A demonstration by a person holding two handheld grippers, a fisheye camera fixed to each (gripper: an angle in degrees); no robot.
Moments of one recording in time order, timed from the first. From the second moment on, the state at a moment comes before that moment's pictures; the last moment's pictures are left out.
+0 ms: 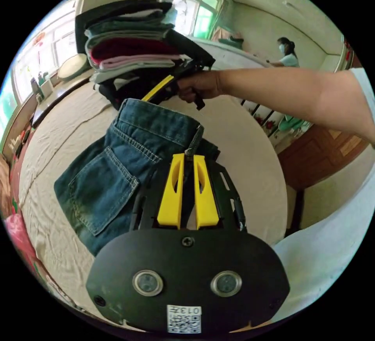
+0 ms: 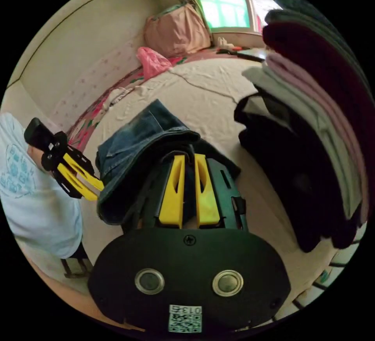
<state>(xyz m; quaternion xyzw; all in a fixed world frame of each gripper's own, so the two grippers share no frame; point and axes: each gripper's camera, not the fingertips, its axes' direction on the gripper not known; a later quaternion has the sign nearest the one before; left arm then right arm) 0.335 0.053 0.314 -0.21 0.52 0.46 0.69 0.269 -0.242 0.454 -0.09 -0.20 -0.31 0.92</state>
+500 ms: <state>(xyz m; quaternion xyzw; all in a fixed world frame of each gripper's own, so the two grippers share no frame) 0.340 0.061 0.274 -0.14 0.43 0.48 0.75 0.348 -0.200 0.429 -0.10 -0.26 -0.13 0.95</state>
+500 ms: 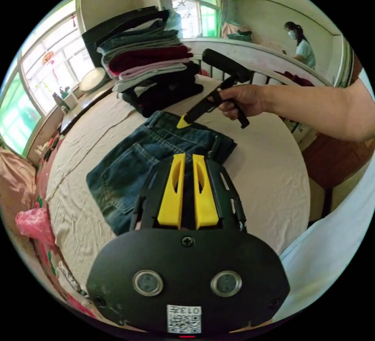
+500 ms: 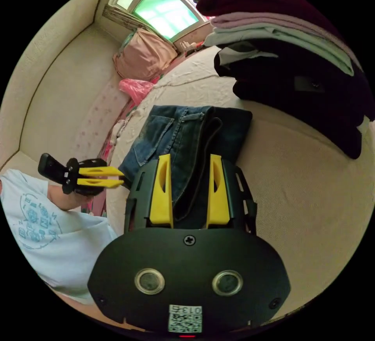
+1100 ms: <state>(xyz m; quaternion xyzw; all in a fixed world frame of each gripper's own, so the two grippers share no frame) 0.397 0.013 0.322 -0.22 0.39 0.49 0.75 0.392 -0.211 0.354 -0.05 -0.10 -0.14 0.98</state>
